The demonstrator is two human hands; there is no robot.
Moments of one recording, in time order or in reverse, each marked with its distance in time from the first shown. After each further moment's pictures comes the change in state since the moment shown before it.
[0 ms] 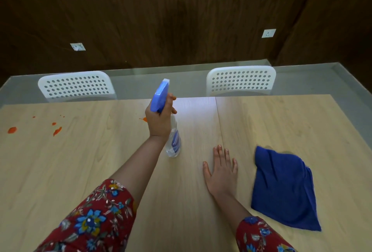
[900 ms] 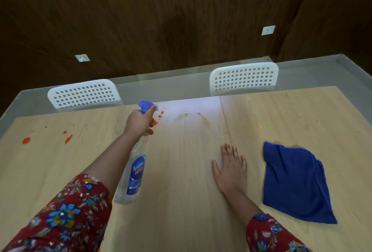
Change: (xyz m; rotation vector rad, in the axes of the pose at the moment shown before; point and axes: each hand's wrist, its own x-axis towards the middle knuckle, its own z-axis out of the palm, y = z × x) left_hand 0.050 -0.019 -0.076 0.629 -0.241 -0.517; right_hand 0.000 -0.001 0.001 -0.019 0.034 0.013
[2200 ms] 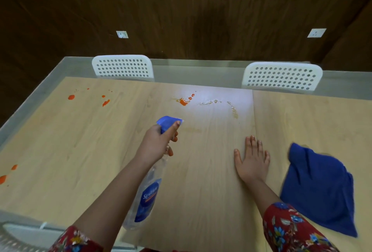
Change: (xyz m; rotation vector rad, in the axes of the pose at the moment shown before) left_hand -0.151 -0.051 -0.042 -0.217 -0.076 0.028; right_hand 0.001 0.006 -0.001 -0.042 -0.090 -0.031
